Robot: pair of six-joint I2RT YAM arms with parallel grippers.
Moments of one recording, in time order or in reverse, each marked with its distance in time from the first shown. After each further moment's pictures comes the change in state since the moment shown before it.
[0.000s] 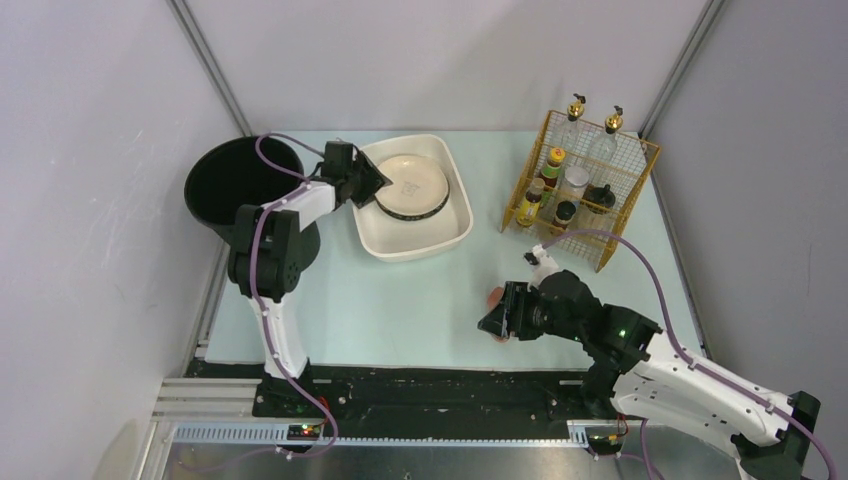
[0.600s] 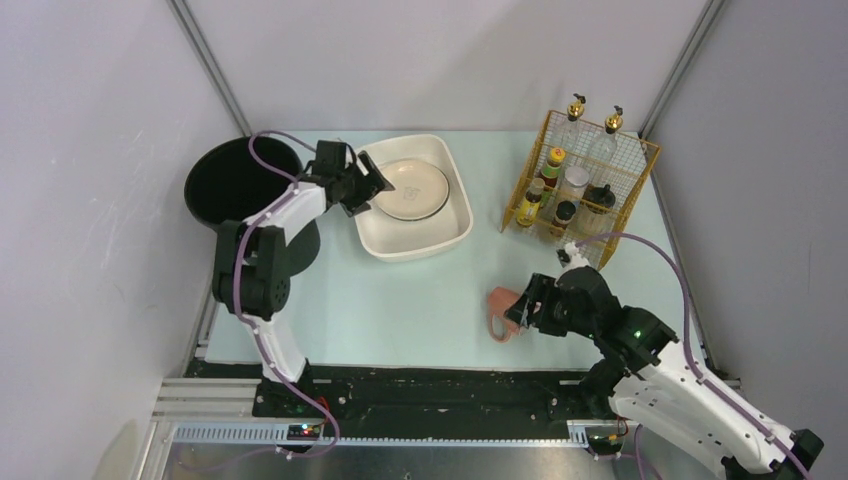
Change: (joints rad) left arm -0.001 -0.133 -0.034 -0.180 0.064 0.090; right arm -0.185 -0.067 0.000 -0.166 0.039 -0.003
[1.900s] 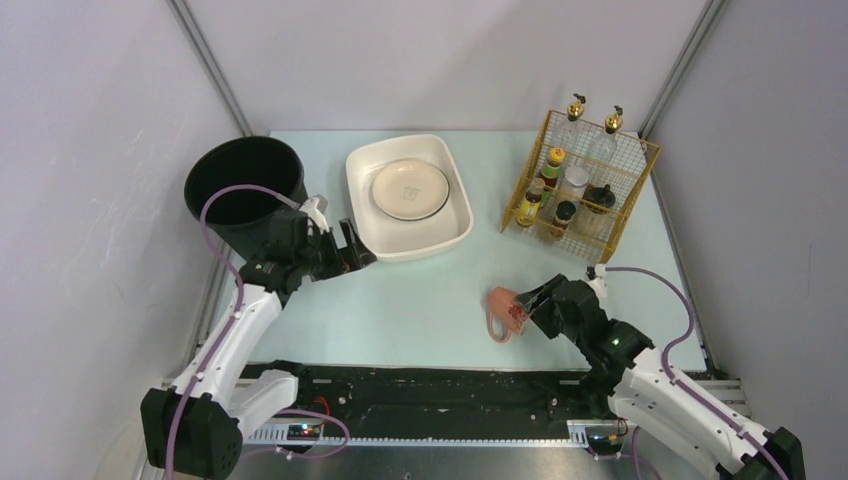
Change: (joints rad) left arm -0.003 -0.890 -0.602 -0.223 0.082 0.287; right arm -0.101 -0.032 -0.277 0.227 0.237 0.462
